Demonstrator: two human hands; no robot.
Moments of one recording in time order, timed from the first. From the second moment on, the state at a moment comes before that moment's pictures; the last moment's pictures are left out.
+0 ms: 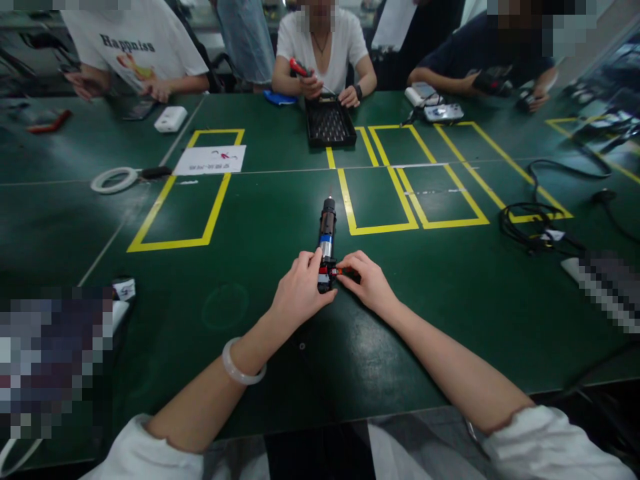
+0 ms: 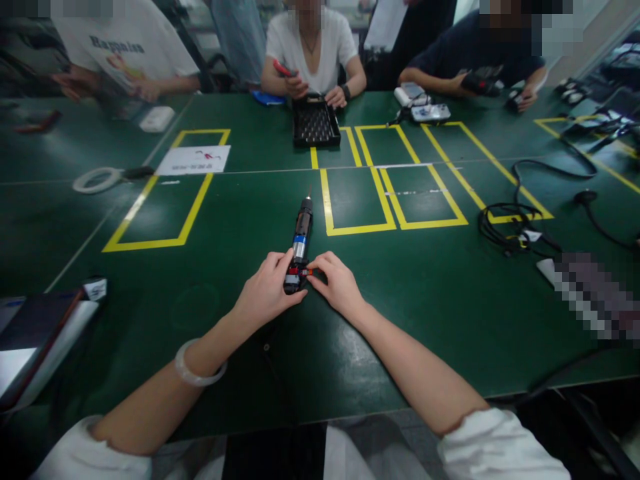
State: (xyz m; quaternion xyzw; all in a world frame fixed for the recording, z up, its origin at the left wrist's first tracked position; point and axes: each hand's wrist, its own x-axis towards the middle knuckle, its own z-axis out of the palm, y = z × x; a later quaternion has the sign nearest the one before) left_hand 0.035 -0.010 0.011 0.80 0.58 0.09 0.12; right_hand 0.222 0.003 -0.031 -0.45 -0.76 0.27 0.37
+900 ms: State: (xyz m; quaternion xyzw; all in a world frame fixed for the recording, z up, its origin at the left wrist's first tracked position) left_hand 0.022 -0.004 0.025 0.80 0.61 0.01 -0.03; right_hand 0.224 -0.001 -0.026 -0.46 -0.74 0.29 0.39
